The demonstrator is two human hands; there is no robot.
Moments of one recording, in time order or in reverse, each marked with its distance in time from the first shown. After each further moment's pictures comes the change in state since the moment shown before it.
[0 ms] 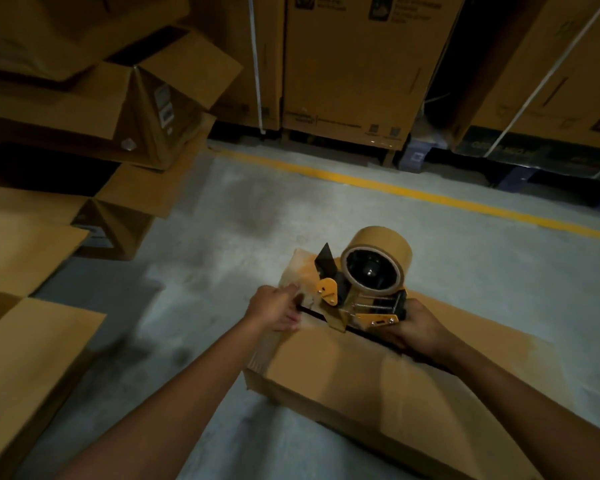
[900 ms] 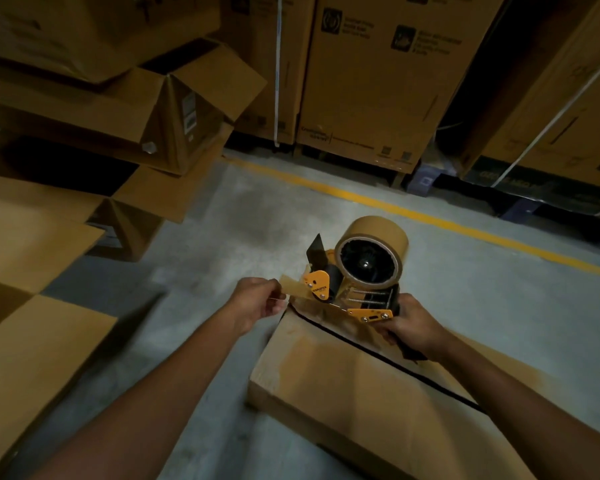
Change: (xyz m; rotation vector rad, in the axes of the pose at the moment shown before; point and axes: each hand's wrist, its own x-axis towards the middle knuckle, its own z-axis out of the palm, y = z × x) left_hand 0.017 0.019 -0.052 -0.290 0.021 0.119; right_hand 0.034 -0.043 0.005 0.014 -0.037 0.015
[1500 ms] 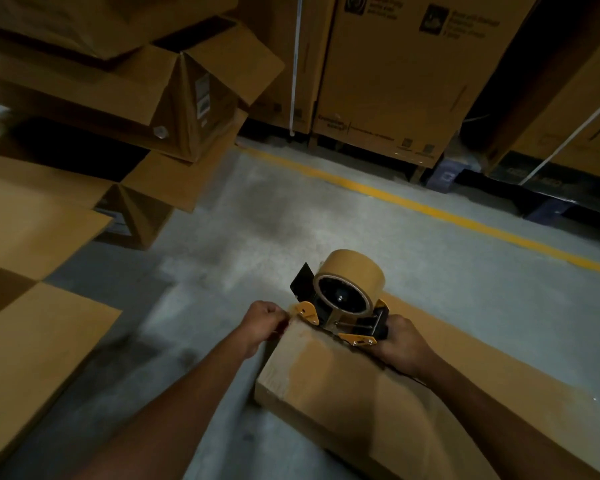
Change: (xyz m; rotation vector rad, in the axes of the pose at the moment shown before) left_hand 0.041 -0.075 -0.017 0.317 0.029 0.042; right_hand 0.033 0.051 0.042 -0.209 -0.019 -0.022
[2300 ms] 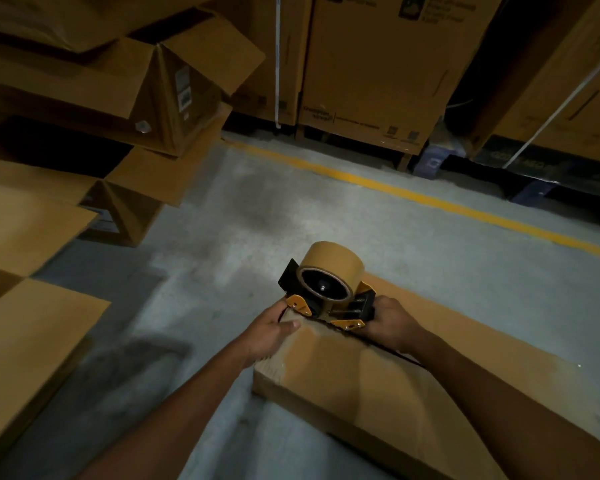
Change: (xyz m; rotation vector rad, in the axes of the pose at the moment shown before) left_hand -0.034 -0.016 0.017 0.041 -0.352 0.178; right_hand 0.001 0.009 -0.004 -0.150 -0.032 -0.005
